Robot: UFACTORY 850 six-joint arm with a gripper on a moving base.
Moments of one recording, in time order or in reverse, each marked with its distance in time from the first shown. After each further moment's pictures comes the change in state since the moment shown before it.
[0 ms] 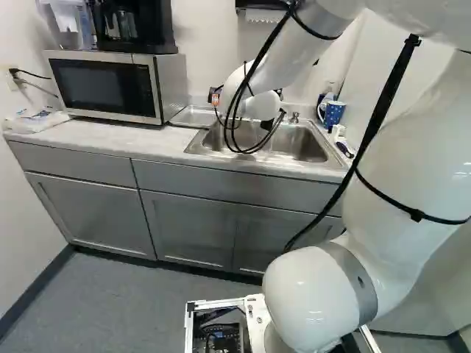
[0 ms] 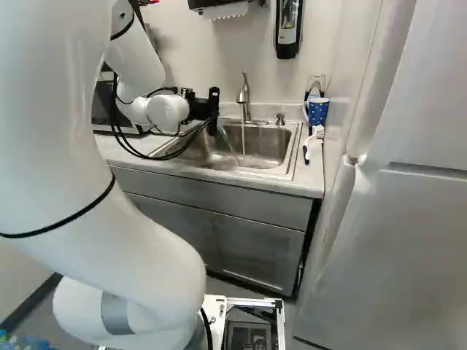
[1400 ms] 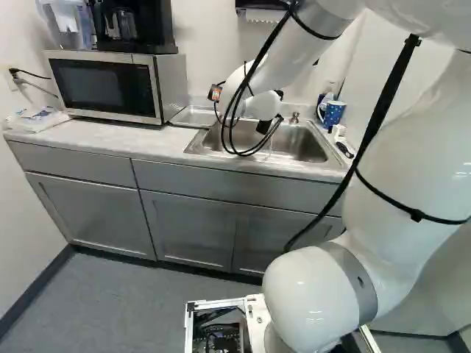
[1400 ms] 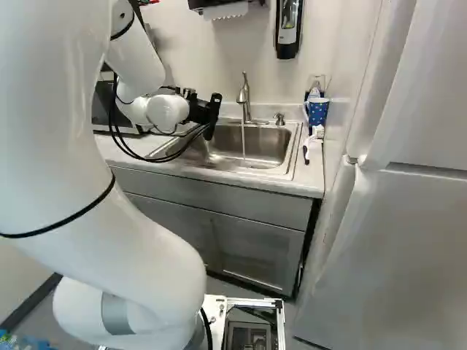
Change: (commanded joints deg) arm 0.0 0.0 0.0 0.0 0.0 6.0
